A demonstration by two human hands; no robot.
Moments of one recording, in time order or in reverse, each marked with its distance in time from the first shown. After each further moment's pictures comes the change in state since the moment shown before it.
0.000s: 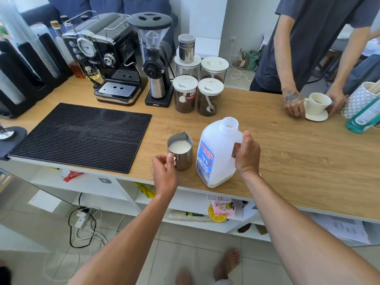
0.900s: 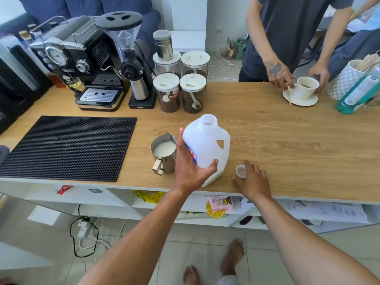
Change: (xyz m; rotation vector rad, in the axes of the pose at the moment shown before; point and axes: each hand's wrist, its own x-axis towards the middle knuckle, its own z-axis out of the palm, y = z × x) left_hand -0.029 0.052 0.066 0.081 -0.346 0.552; right_hand -0.012 0.110 -0.075 -0.907 -0.374 0.133
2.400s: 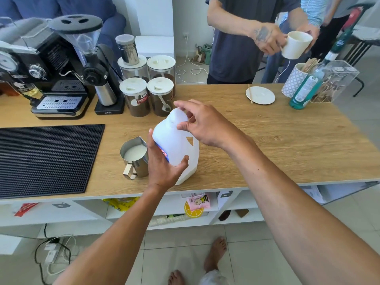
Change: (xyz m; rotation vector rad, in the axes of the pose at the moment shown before) left_hand 0.002 0.004 0.007 0.060 0.036 0.018; right_hand -0.022 -0.131 -0.161 0.262 0.039 -0.638
